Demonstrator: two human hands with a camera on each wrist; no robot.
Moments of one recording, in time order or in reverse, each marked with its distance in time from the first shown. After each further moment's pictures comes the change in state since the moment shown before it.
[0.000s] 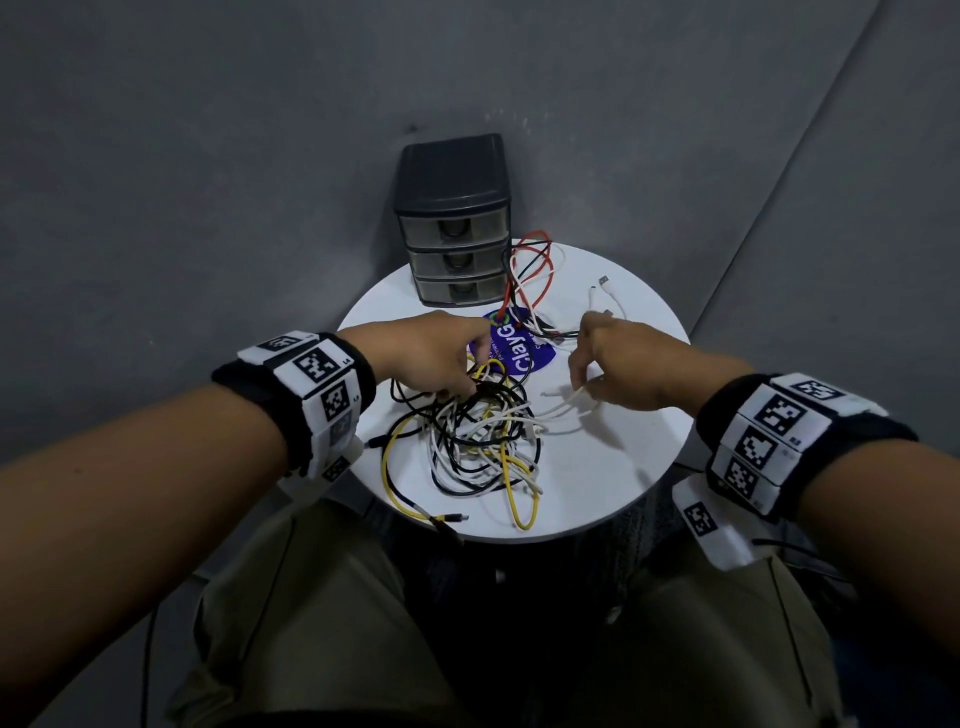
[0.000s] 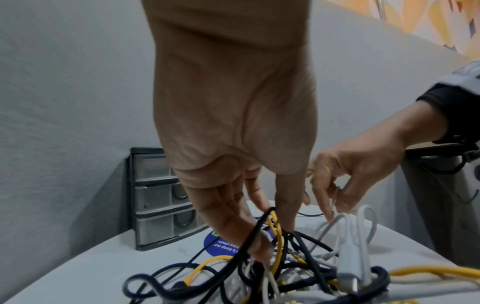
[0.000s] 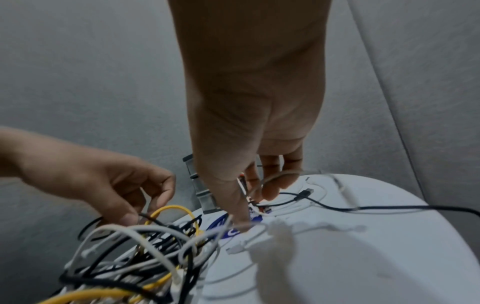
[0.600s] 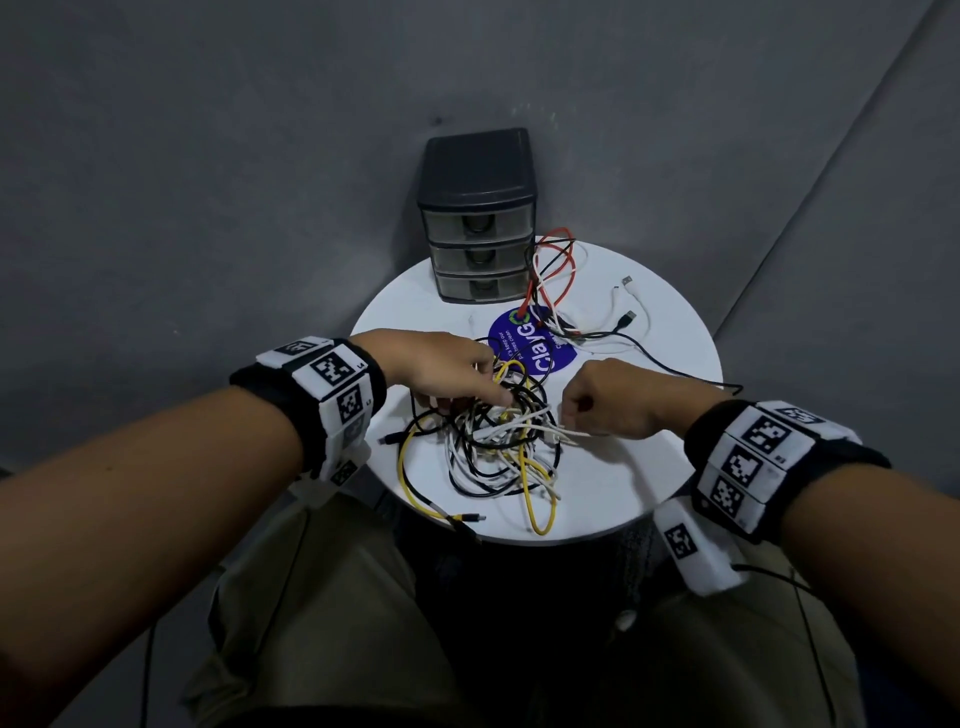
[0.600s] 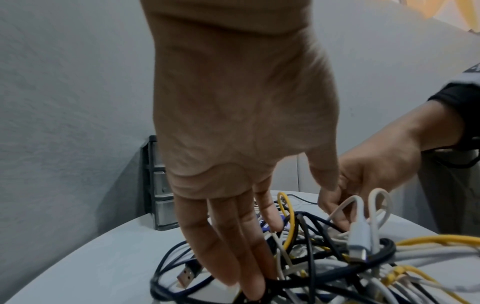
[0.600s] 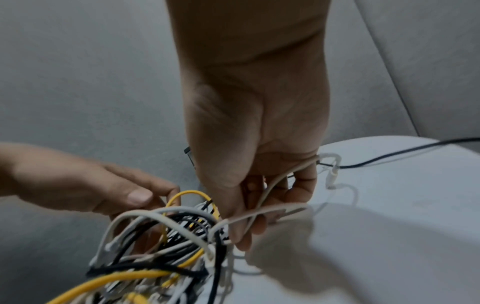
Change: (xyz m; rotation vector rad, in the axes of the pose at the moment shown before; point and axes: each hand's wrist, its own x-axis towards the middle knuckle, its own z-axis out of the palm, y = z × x) left_hand -0.006 -0.010 0.008 -0.074 -0.180 -0.131; right_hand 0.017 -0.027 0.026 0.181 -0.205 -0.009
